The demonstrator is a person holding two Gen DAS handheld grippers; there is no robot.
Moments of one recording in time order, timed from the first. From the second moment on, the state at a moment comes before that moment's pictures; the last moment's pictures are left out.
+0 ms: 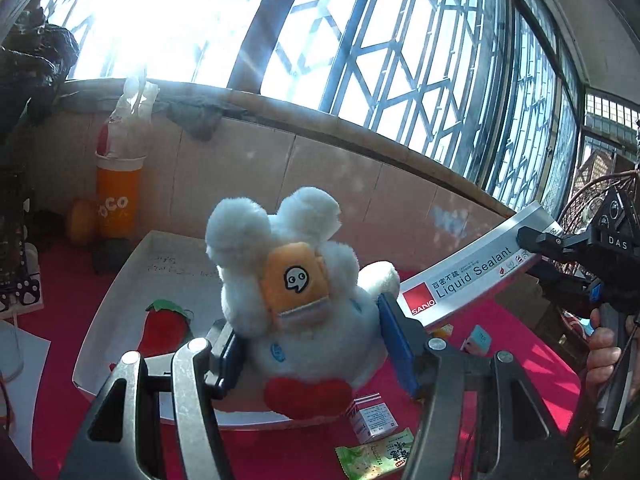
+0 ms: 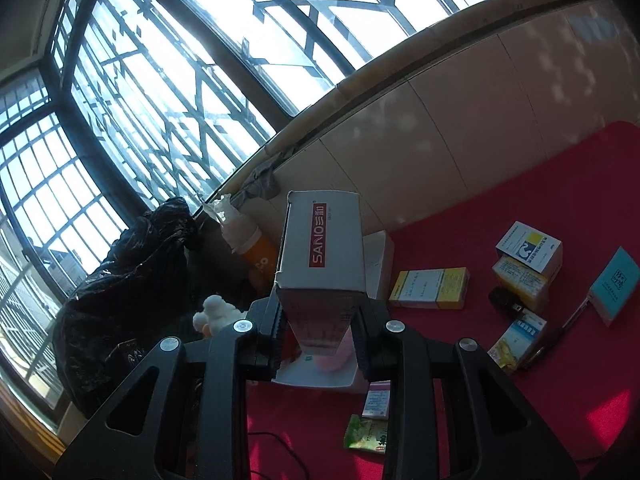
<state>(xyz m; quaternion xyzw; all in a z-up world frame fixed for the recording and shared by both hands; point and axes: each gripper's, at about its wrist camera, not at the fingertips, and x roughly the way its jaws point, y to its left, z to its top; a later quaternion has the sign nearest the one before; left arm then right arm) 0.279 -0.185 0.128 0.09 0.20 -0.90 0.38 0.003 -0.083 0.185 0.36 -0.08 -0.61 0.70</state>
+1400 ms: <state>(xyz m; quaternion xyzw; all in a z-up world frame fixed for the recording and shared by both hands) 0.290 -0.325 0.102 0.18 0.17 -0.78 0.57 0.114 -0.330 0.114 0.44 0.13 -0.57 0.69</state>
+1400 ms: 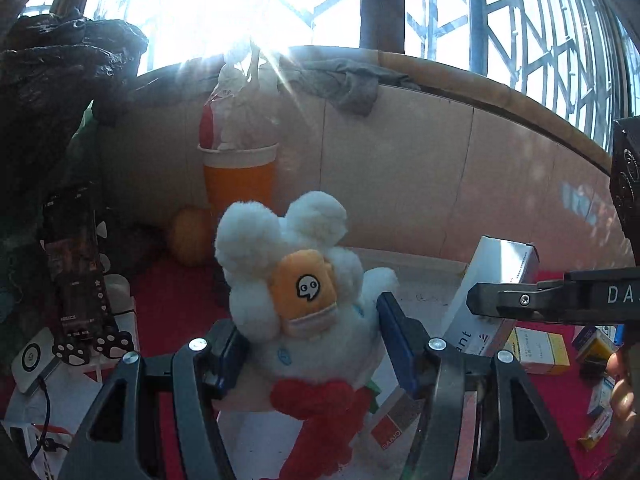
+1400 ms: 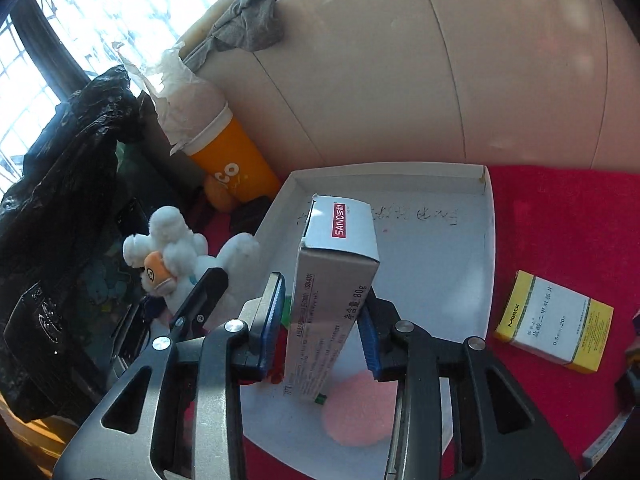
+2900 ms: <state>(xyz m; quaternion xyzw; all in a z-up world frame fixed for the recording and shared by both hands) 0.253 -0.235 0.135 0.18 0.12 -0.81 0.54 0.075 -0.171 0.170 0.31 0.05 -0.66 0.68</state>
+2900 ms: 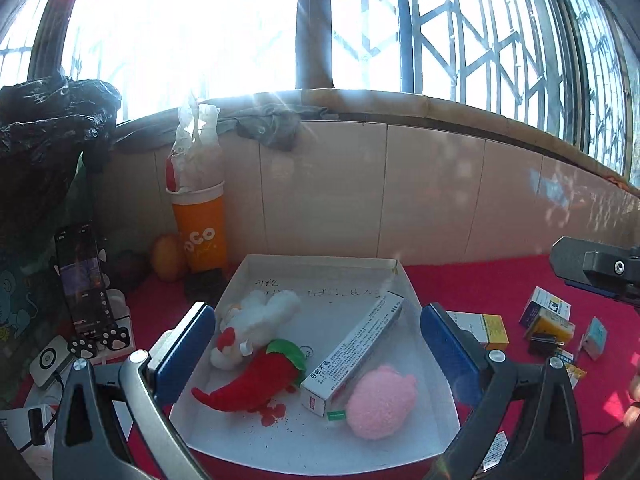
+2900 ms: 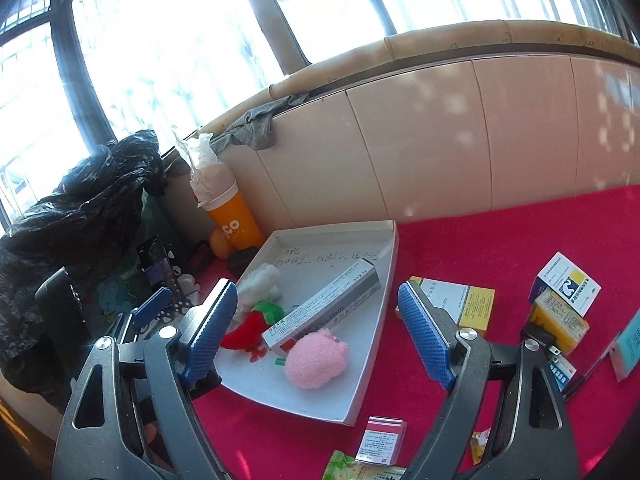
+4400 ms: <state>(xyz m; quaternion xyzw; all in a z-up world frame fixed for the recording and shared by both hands) 0.154 -0.124 0.030 0.41 0.09 -0.86 0.29 -0.048 -0.016 0.111 0.29 0.17 -0.84 0.43</state>
